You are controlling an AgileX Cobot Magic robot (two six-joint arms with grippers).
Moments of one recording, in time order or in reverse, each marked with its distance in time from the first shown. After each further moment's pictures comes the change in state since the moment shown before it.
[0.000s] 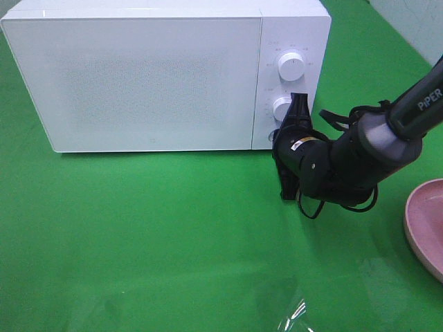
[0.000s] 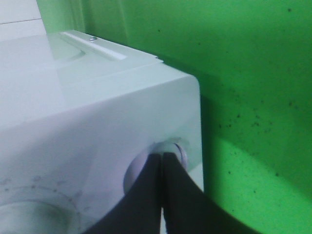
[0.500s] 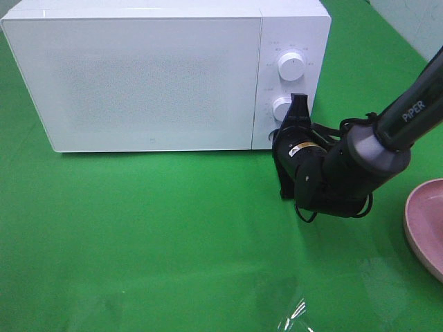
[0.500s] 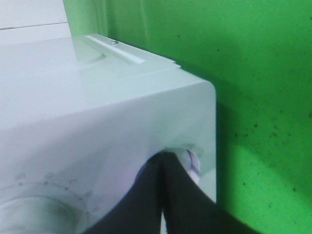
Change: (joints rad) left arm 0.000 0.000 0.000 0.000 0.000 0.000; right arm 0.017 0.053 -0.009 0.014 -0.140 0.001
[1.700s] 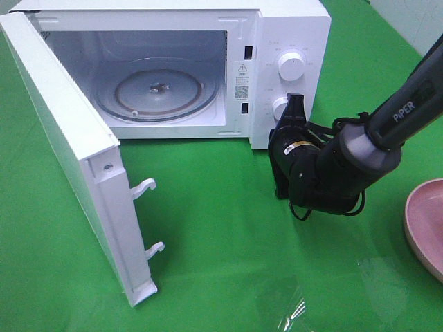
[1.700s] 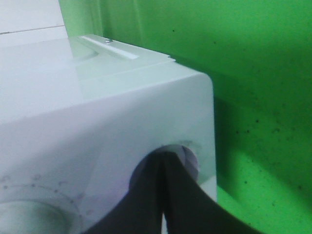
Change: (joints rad) left arm 0.000 0.000 0.000 -0.001 0.000 0.000; right arm 0.009 0.006 -0.025 0.022 0.023 -0.002
